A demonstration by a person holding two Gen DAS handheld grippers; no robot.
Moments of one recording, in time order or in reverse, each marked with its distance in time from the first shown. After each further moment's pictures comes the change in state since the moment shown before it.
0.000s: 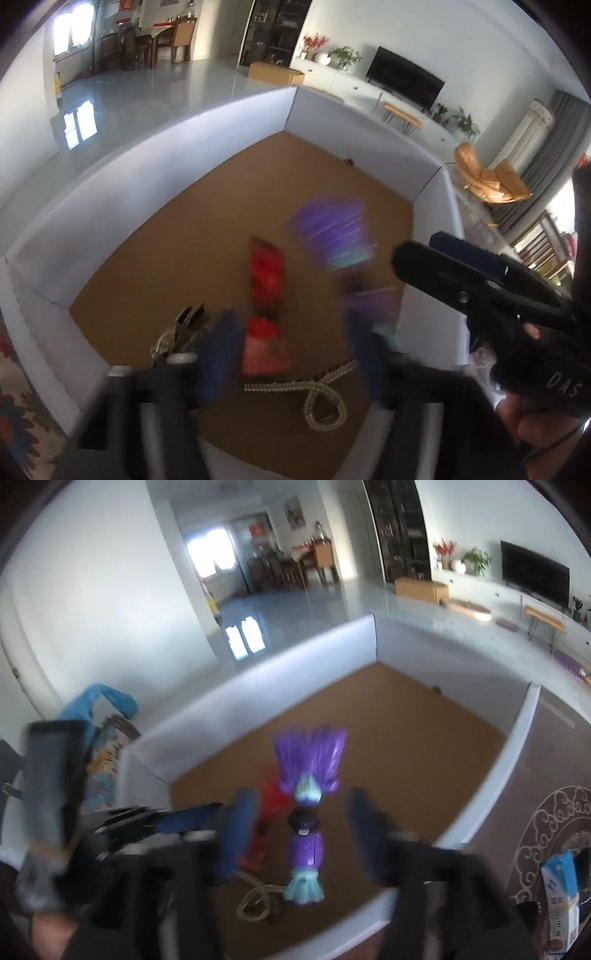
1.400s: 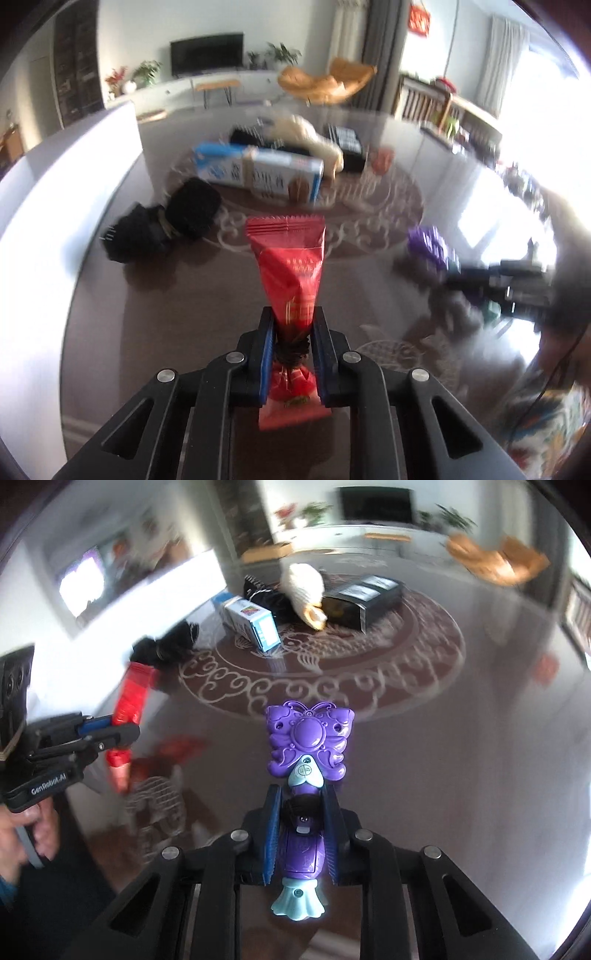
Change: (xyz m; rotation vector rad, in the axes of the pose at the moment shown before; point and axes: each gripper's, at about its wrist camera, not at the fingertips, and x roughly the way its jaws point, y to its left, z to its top) left arm 0.017 -0.247 -0.180 0.636 0.016 -0.294; right arm -0.233 -0.229 -0.327 0.414 0.039 -0.341
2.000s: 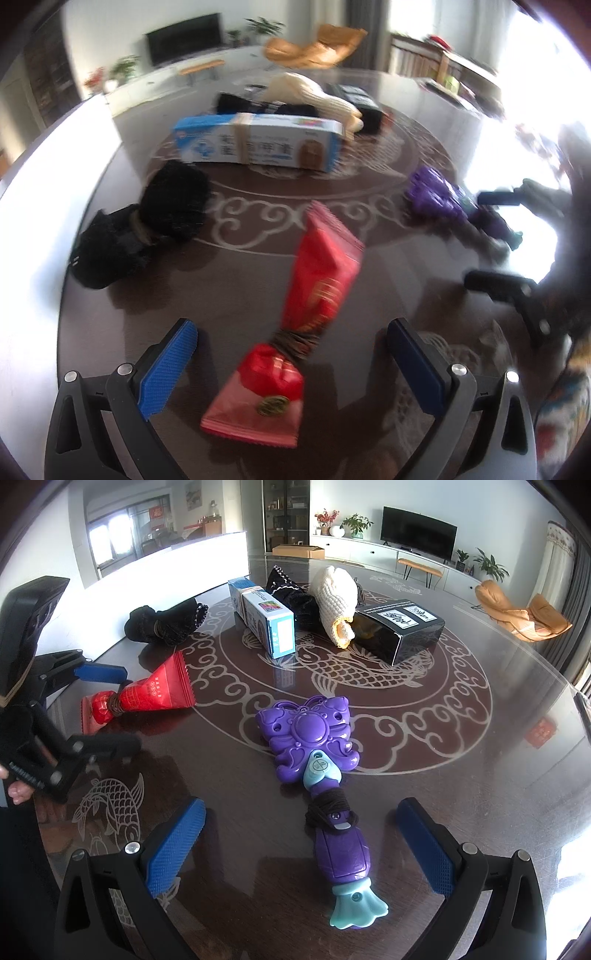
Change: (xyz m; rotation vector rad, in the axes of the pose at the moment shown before) left arm 0.061 0.004 0.018 0.156 0.167 0.029; right arm 0.040 0.013 0.028 -0.277 -0.011 -0.083
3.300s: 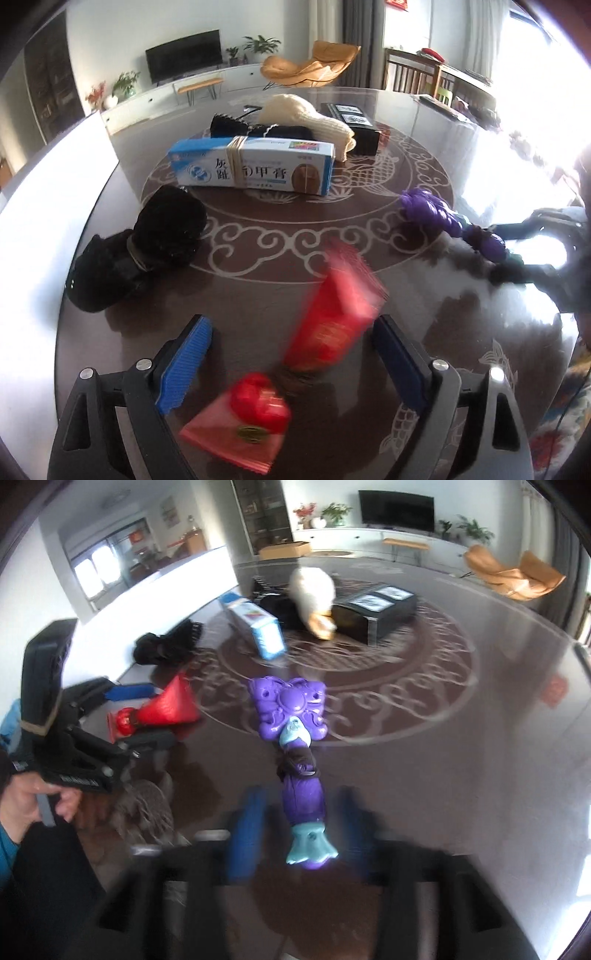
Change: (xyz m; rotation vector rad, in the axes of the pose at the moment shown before) left arm 0.002 -0.002 0.008 -0.040 -0.092 0.020; right arm -0.031 -0.016 -0.006 0.147 0.021 0.068
